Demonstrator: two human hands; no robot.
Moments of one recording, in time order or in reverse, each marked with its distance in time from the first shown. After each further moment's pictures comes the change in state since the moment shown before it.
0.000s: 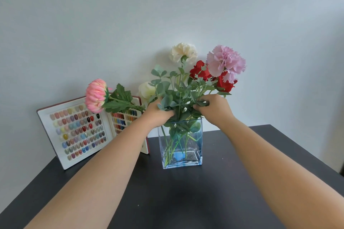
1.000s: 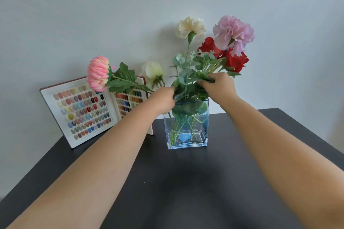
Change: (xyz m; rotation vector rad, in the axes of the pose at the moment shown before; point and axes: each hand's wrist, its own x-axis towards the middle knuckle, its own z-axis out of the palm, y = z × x) left_hand -0.005 -0.002 0.004 0.503 -0.137 0.027; right_hand 0.007 -0.004 0.013 0.150 0.052 0.065
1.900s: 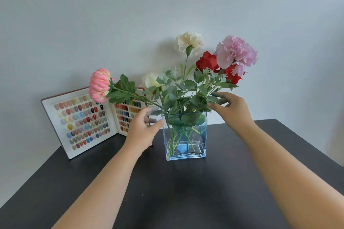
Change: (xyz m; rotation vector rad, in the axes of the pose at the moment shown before) left_hand -0.063 -0.048 0.043 -0.828 0.462 -0.096; right_hand -0.031 0.037 -0.026 0.192 0.015 -0.019
